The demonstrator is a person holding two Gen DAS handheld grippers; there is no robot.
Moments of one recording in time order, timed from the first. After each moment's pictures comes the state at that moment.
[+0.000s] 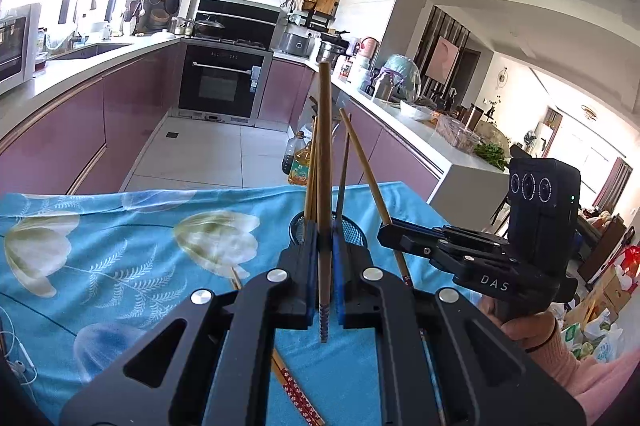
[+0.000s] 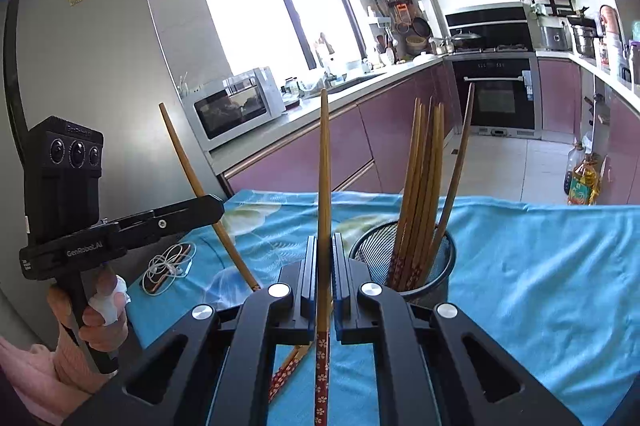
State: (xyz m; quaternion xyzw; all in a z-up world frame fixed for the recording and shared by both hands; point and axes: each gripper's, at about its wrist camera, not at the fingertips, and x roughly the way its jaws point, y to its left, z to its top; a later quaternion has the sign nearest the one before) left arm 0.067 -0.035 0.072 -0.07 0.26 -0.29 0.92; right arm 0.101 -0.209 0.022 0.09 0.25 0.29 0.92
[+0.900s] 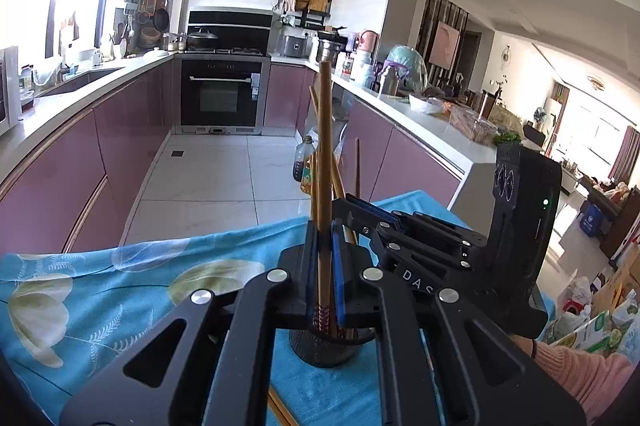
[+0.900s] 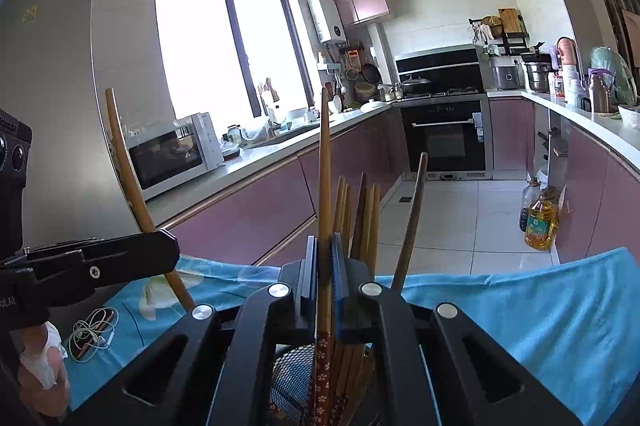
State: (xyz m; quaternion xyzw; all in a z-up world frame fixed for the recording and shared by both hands) left arm 0.147 -0.093 0.082 -0.01 0.27 -0.28 0.92; right arm 0.177 -0.206 0.002 0.09 0.19 0.18 0.96
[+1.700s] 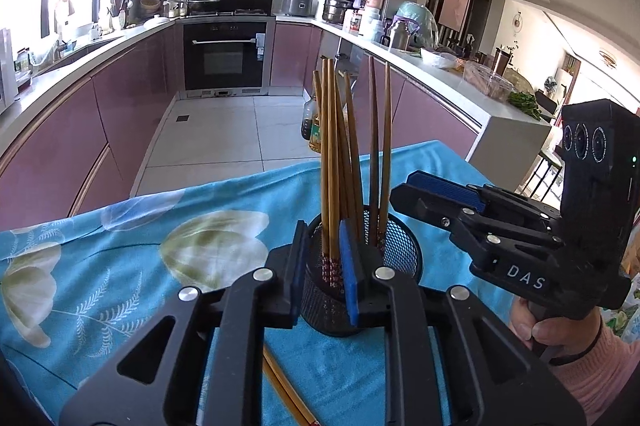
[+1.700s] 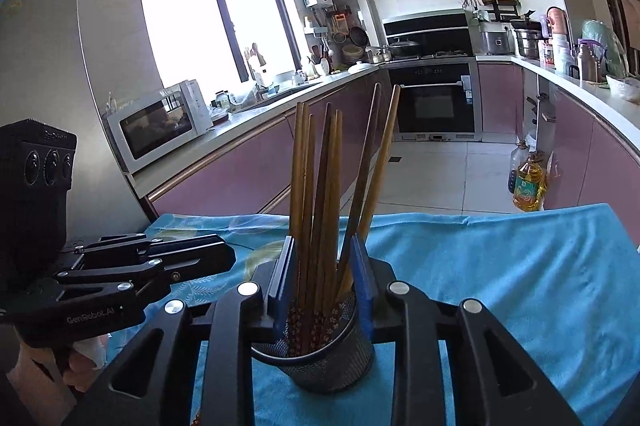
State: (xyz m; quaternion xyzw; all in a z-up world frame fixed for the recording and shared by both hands) left arm 0.170 -0.101 0.022 0.02 0.33 -0.26 0.91; right arm 0.144 -0.222 -0.008 0.09 0.25 0.18 0.95
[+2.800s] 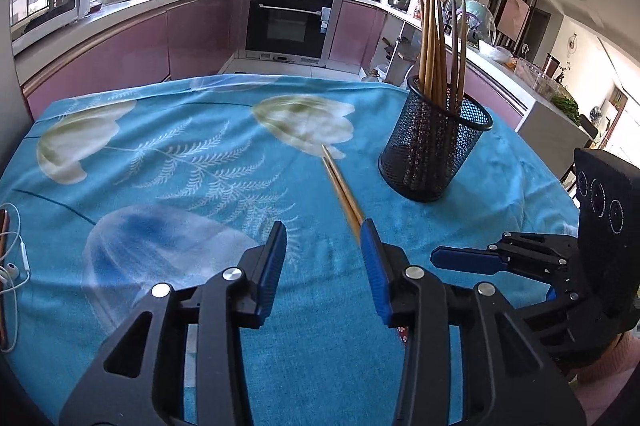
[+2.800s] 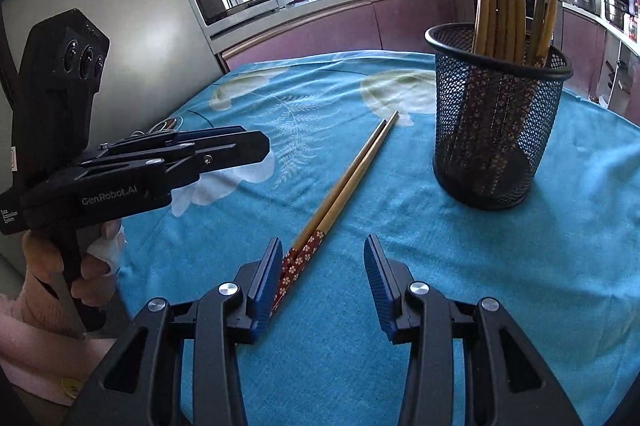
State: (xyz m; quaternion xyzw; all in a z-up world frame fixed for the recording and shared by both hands) left arm 0.071 -0.011 -0.061 -0.04 0.37 -0.16 0.91; right arm 0.075 -0.123 -0.090 0.01 0.41 0.30 0.86
